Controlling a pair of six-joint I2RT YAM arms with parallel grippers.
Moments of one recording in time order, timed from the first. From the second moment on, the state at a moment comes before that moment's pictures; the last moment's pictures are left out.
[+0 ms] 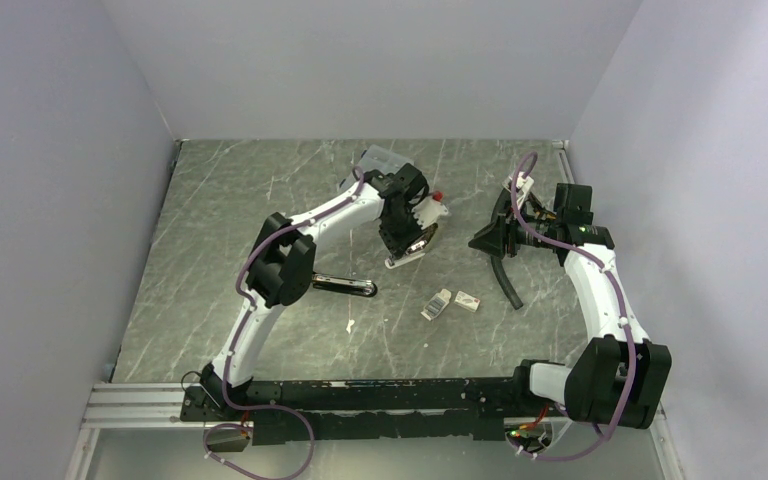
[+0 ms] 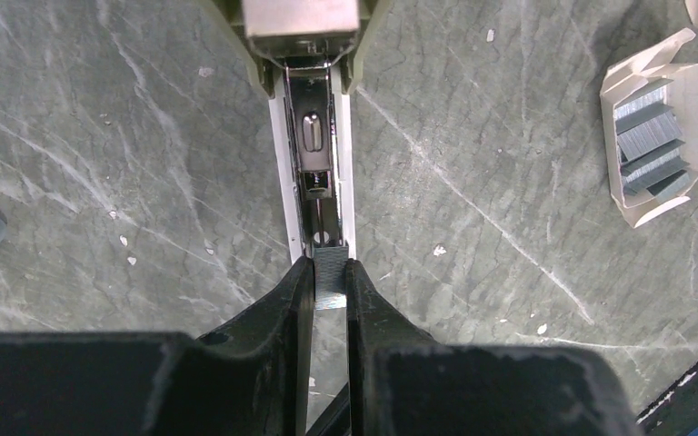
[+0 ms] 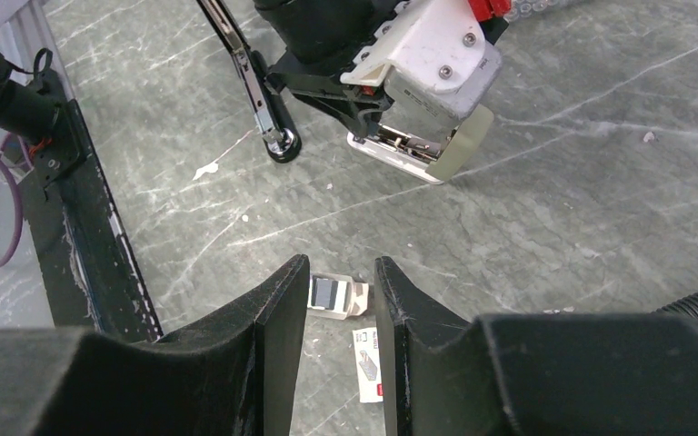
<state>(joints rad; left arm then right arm) -0.76 2.31 2.04 -0.98 0.25 0.37 -0.13 1.21 0.95 -0.59 -1.08 -0.46</state>
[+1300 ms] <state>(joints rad) -0.74 2.32 2.04 -0.96 0.27 0.31 -0.13 1.22 0.95 -0.60 -1.10 -0.47</state>
